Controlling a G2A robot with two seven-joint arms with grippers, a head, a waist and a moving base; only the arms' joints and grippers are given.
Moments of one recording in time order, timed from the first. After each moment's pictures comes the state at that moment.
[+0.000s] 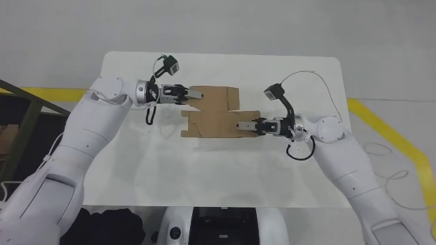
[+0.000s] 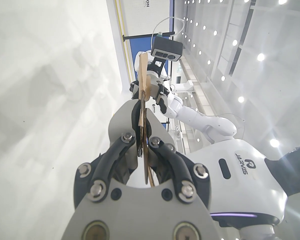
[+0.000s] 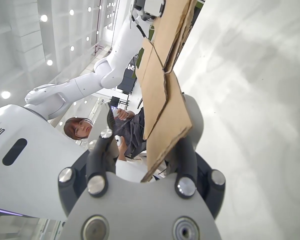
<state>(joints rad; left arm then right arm) 0.75 -1.00 -0.94 -1.04 -0.63 -0.33 -1.34 -0.98 -1.17 0.99 -1.22 0.47 -0.61 1.21</state>
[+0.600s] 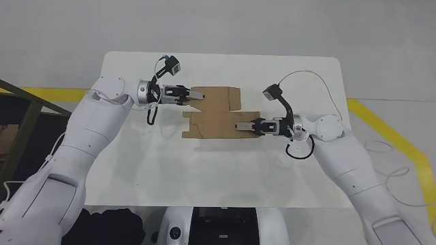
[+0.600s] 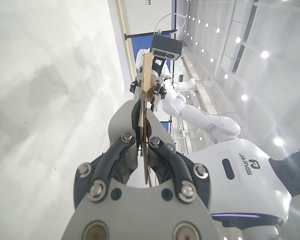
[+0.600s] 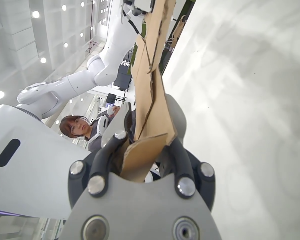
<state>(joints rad) 0.75 -1.01 -0.95 -1.05 -0.60 -0.34 -1.34 -0.96 -1.16 0.97 -1.20 0.45 -0.61 1.21</state>
